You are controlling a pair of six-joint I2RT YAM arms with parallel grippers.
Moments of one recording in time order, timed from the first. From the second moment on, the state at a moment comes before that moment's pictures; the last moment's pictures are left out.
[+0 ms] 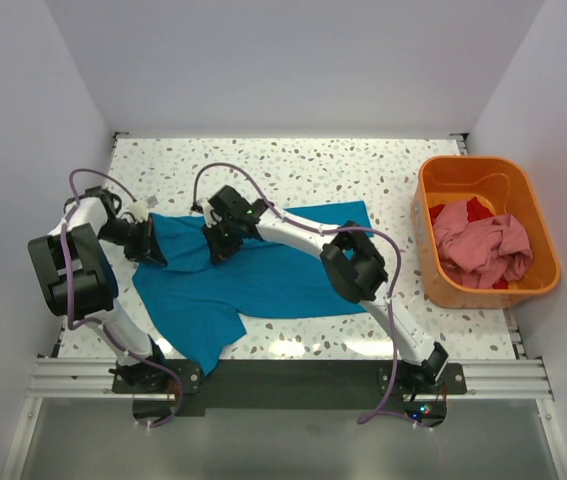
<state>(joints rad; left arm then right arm) 0.37 1.77 1.16 -1.00 0.59 0.37 0.92 2.45 2.07 -0.55 -0.34 0.23</state>
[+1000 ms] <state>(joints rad) 0.31 1.70 1.15 -1.23 0.57 0.70 0.91 2.42 2.11 -0.70 -0.34 0.14</state>
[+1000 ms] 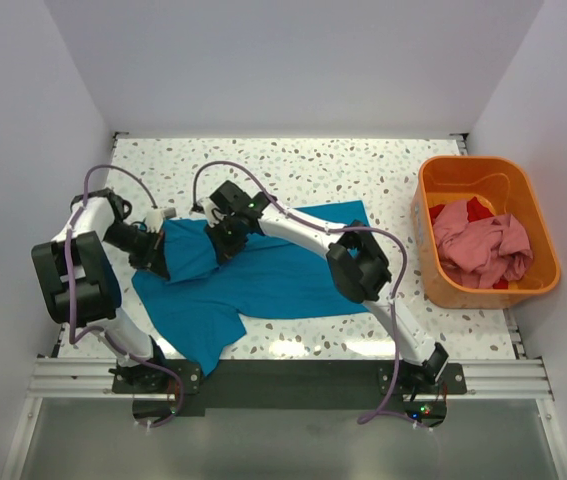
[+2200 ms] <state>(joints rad) 0.24 1.73 1.11 -1.25 0.62 0.77 0.88 2.41 2.09 -0.72 -0.36 0.10</state>
